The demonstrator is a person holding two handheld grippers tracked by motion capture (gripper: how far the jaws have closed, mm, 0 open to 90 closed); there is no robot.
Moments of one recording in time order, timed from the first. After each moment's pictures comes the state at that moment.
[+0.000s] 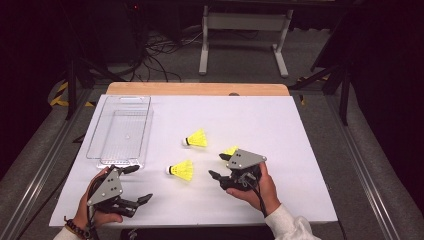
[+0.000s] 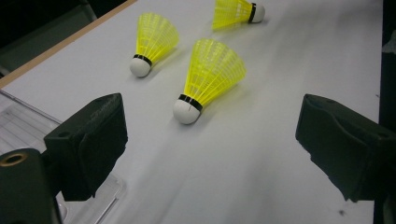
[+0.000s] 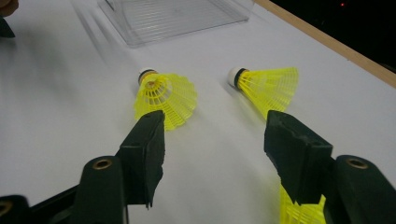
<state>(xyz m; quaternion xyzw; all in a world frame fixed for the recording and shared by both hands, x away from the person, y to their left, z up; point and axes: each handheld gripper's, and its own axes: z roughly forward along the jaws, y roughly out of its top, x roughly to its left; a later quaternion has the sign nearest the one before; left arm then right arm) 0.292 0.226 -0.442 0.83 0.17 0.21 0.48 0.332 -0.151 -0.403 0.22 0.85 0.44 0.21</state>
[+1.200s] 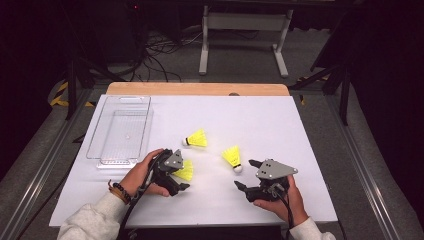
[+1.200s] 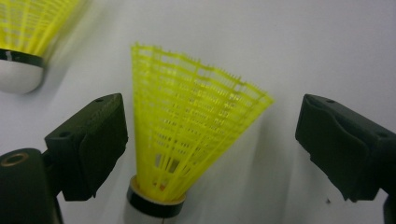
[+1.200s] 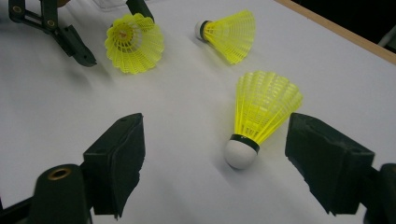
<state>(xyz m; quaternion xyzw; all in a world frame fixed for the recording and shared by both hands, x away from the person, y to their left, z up) 0.384 0.107 -0.453 0.95 0.11 0.07 0.30 0.311 -0.217 -0.417 0.25 0.84 0.42 0.22</state>
